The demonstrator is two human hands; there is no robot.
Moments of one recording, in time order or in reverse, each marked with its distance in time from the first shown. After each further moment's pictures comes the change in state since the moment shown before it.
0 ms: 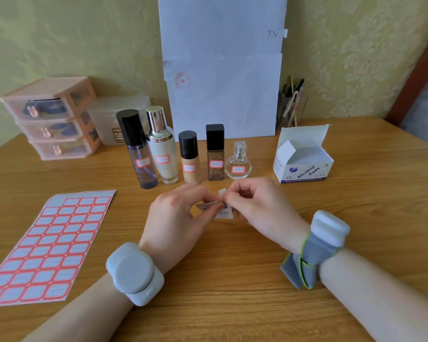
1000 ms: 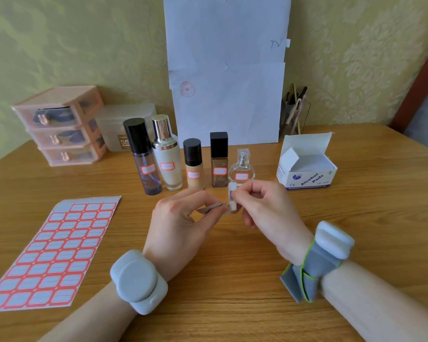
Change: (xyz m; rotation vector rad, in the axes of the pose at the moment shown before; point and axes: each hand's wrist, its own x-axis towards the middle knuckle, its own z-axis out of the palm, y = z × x) left_hand 0.001 0.007 -0.002 -0.063 0.096 0.000; right_hand 0.001 -0.001 0.001 0.175 0.175 0.116
